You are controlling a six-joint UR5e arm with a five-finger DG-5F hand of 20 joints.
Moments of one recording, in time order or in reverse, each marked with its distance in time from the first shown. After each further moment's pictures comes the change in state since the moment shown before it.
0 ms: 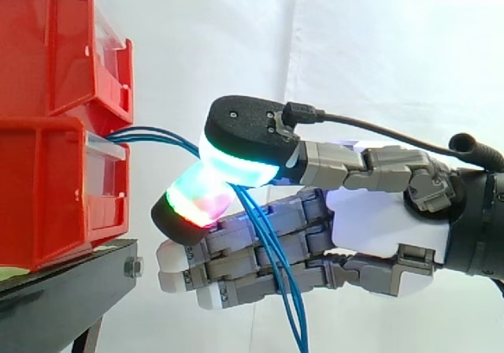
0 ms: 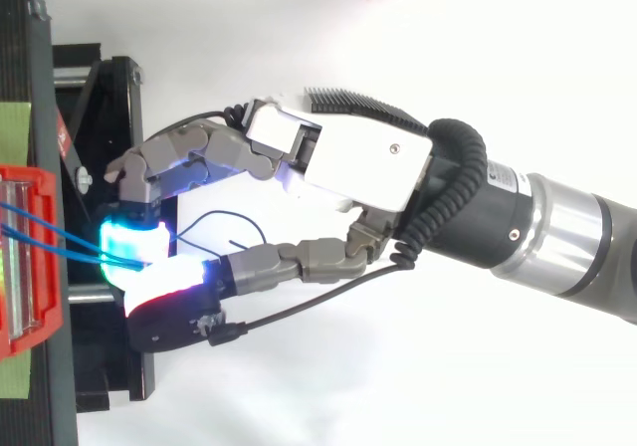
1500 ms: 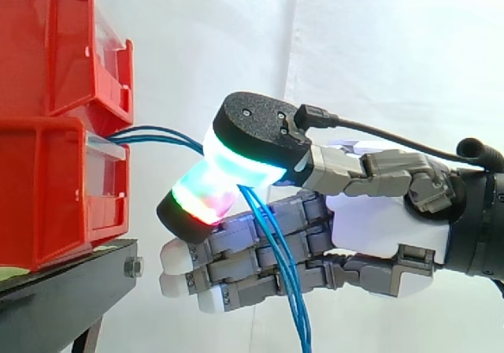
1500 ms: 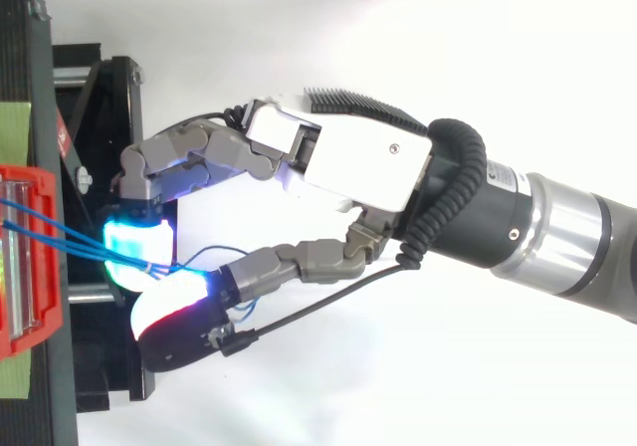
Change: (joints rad) arm 0.000 -0.001 -0.001 0.001 -0.003 0.000
